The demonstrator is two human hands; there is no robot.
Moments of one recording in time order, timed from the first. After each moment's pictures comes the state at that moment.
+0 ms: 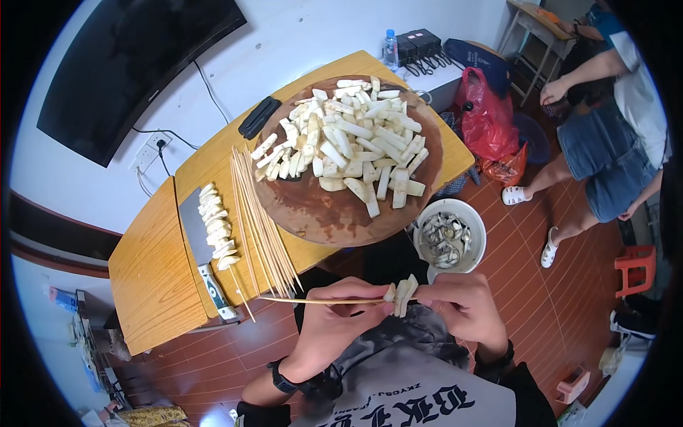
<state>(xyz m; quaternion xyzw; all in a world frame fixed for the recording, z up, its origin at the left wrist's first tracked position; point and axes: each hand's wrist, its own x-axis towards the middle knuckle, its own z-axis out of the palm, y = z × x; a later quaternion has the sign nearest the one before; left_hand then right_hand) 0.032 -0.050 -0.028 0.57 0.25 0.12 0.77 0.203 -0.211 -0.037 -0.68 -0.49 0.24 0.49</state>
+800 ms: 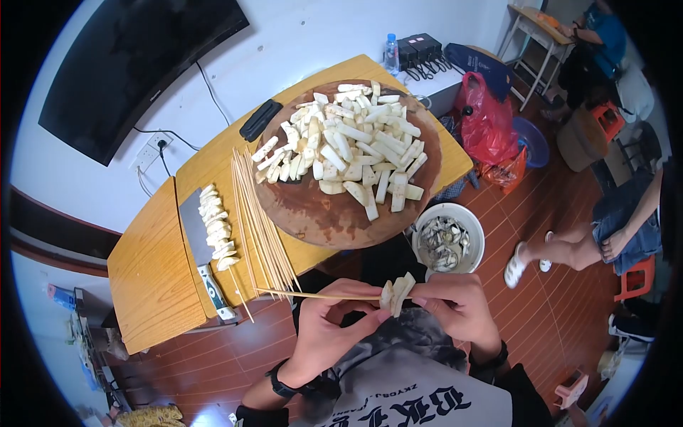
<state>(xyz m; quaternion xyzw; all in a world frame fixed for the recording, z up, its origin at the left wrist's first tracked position) 0.029 -0.054 -0.031 0.61 0.20 0.19 0.74 0.203 -0.204 -0.048 -0.65 -0.49 0.22 0.54</state>
